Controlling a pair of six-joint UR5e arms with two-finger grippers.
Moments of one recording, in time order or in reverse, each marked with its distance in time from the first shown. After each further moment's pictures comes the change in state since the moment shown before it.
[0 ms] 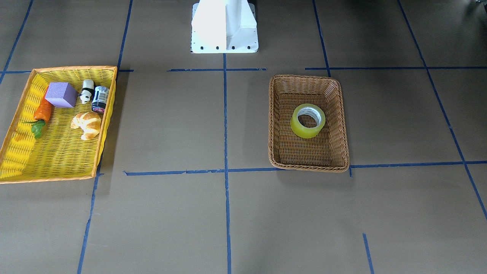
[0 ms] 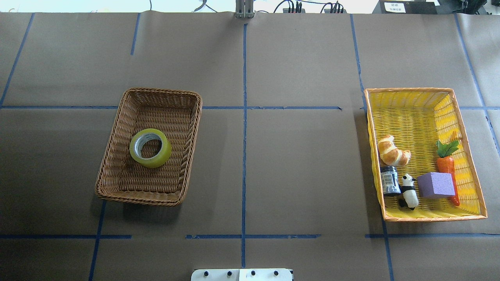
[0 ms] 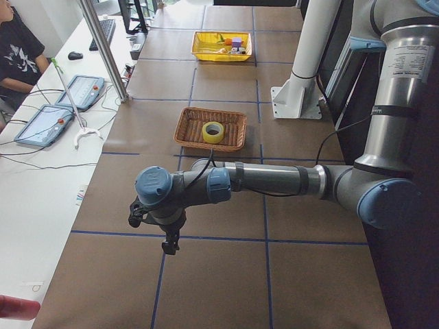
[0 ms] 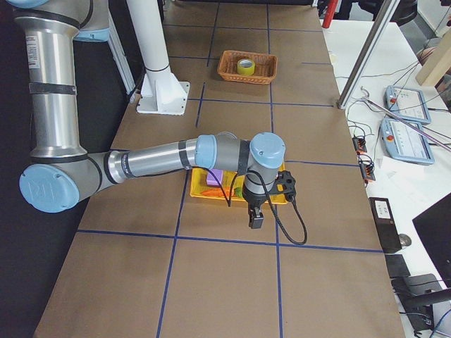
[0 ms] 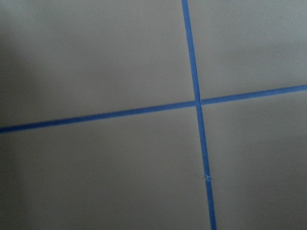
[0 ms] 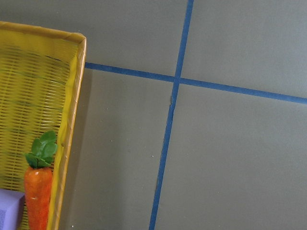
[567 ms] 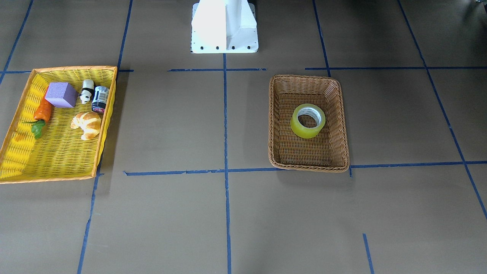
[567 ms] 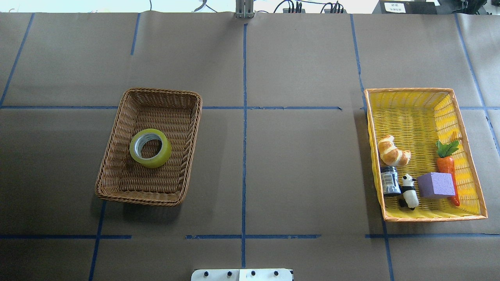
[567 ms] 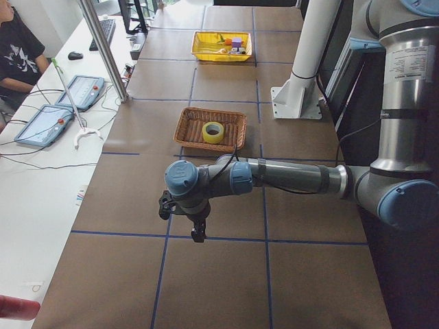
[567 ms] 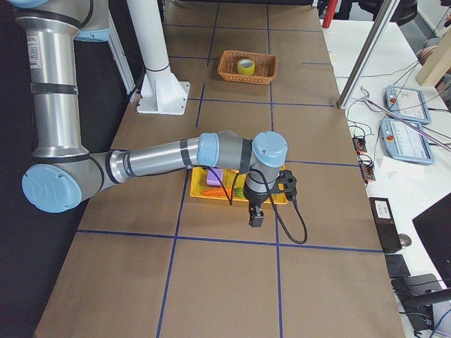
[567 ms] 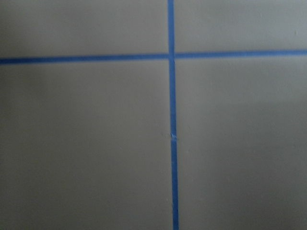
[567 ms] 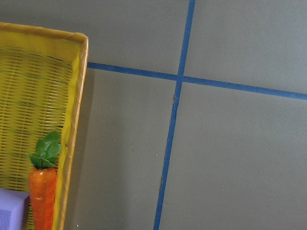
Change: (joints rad) left arm 0.105 0.107 -0.114 0.030 -0.009 -0.077; right arm -0.008 0.001 -0.003 -0.008 0.007 0.008
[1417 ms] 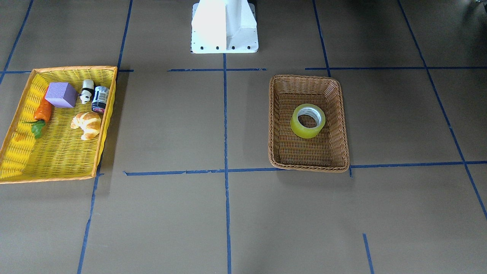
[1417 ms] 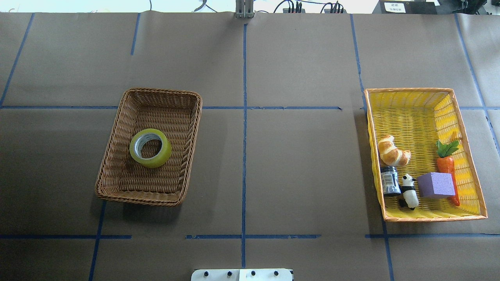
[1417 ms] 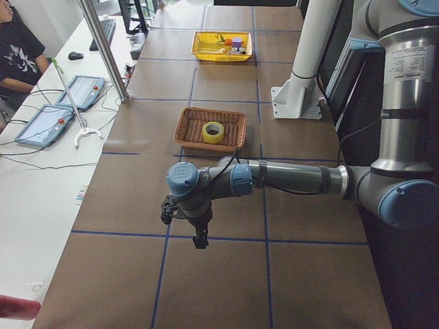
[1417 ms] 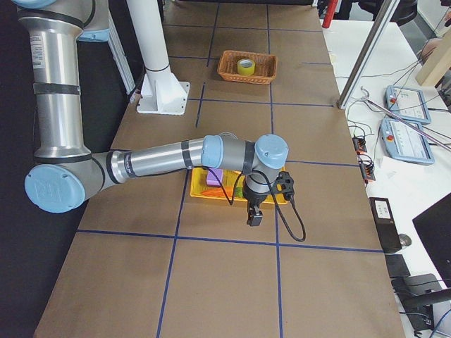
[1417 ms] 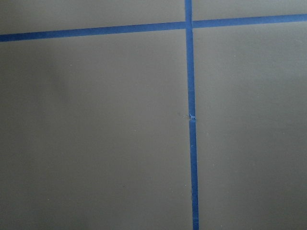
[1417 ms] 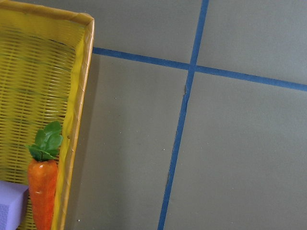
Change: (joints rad) left arm 0.009 0.004 0.006 -0.011 0.081 0.000; right arm -0.052 -0.004 -0.012 0.004 -0.004 0.002
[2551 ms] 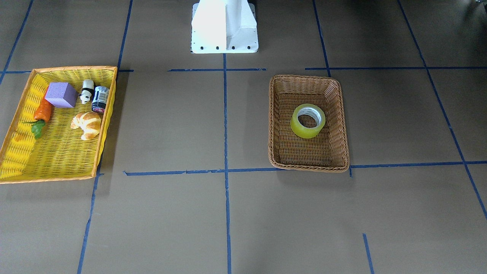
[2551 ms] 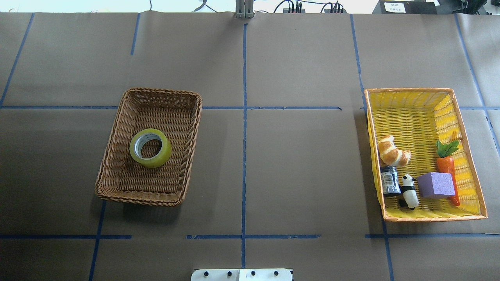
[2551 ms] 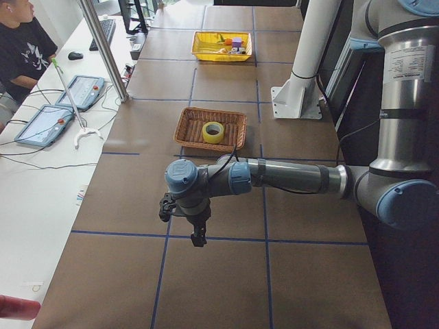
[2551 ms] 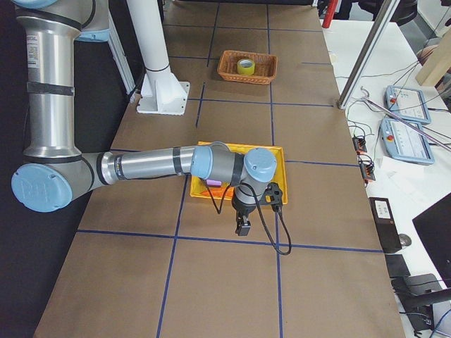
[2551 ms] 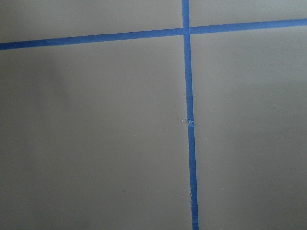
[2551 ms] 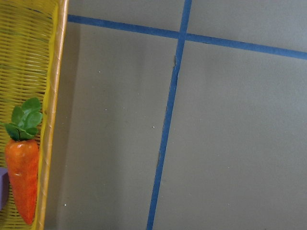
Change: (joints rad) left arm 0.003 -0.010 -0.006 0.000 0.002 0.001; right arm -0.001 -0.072 -0.007 0.036 -0.002 -0.005
